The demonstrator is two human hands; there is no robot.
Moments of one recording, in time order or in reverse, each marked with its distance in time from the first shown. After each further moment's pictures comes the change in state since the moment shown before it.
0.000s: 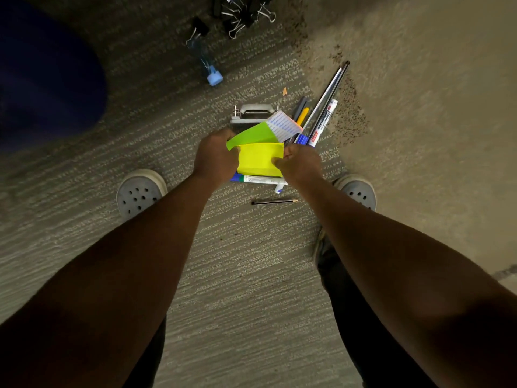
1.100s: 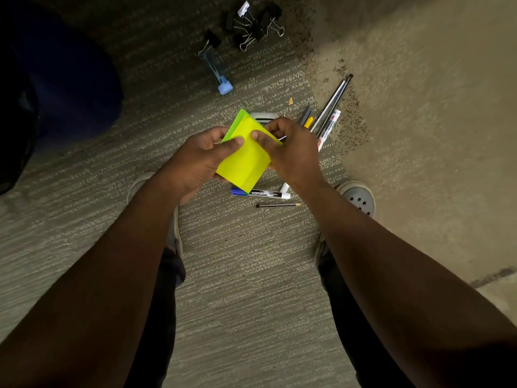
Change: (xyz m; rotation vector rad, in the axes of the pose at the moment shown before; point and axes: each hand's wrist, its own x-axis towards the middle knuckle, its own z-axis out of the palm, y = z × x) left_hand -0.031 0.013 -0.081 -0.769 -0.395 -0.171; right_hand -0.041 -0.073 -0.032 0.430 0.124 -0.295
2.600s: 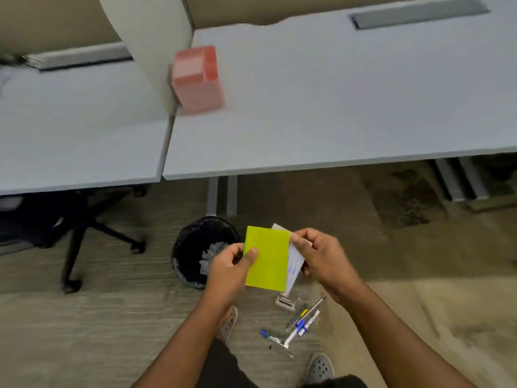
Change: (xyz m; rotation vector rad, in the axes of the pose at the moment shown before) left_hand -0.523 0.362 0.086 -0.279 0.674 0.477; right_hand -0.309 -0.504 -0.297 0.117 -0.398 -0.377
